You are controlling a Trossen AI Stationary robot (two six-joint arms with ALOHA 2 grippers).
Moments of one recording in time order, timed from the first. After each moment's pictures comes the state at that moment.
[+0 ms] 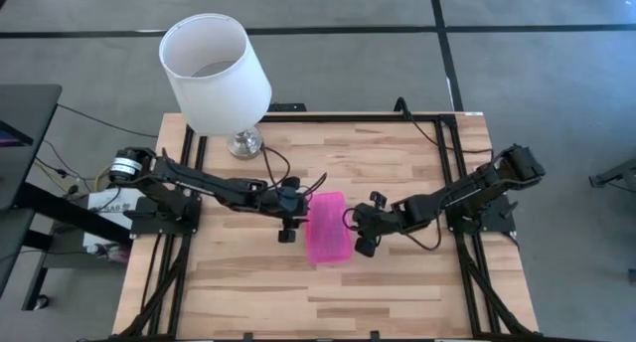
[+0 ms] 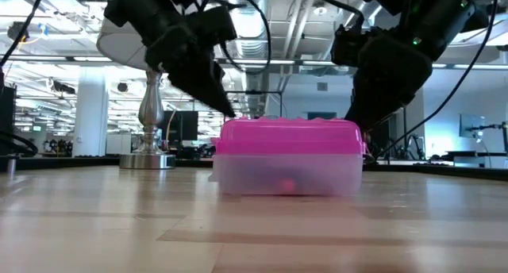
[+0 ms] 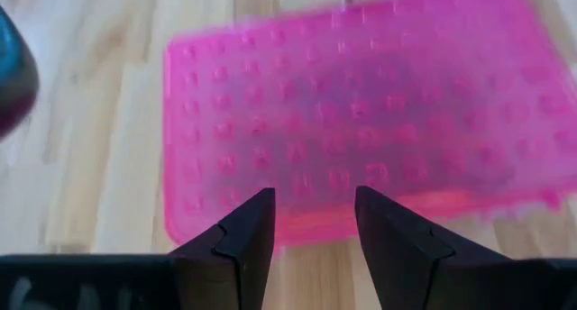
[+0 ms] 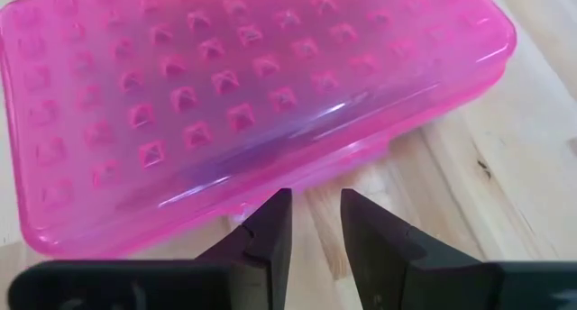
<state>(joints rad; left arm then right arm) -0.09 1.57 0.90 -0.12 -0.11 0.03 0.30 1.56 0.77 -0.18 0.32 0.47</state>
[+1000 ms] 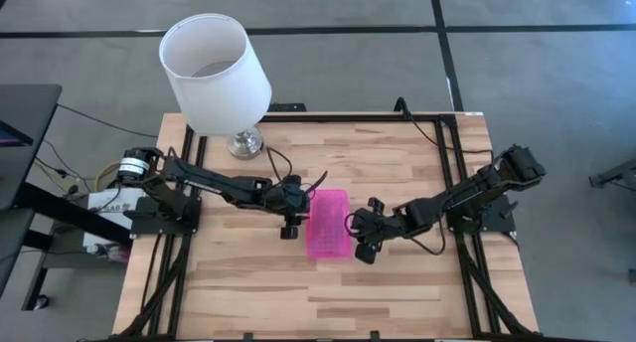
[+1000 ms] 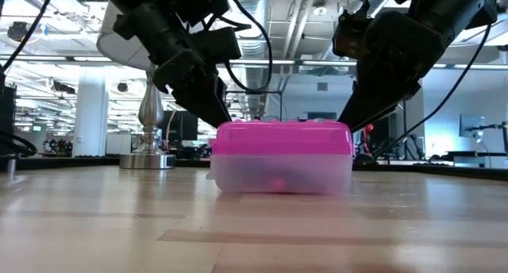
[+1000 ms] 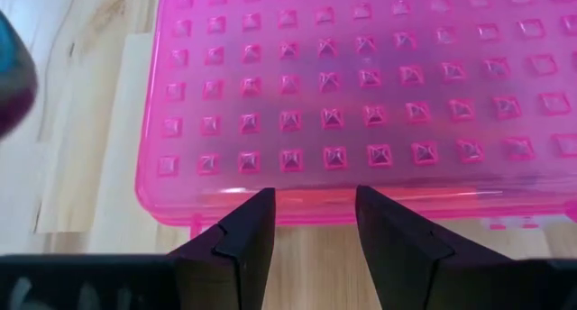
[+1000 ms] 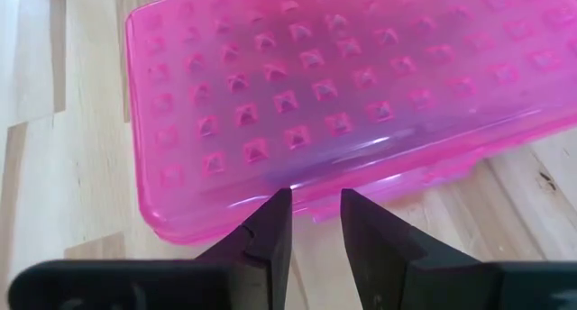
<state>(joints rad) -0.05 1.64 0.90 -0.11 -0.09 0.04 0.34 1.56 0.77 -0.11 0.29 0.50</state>
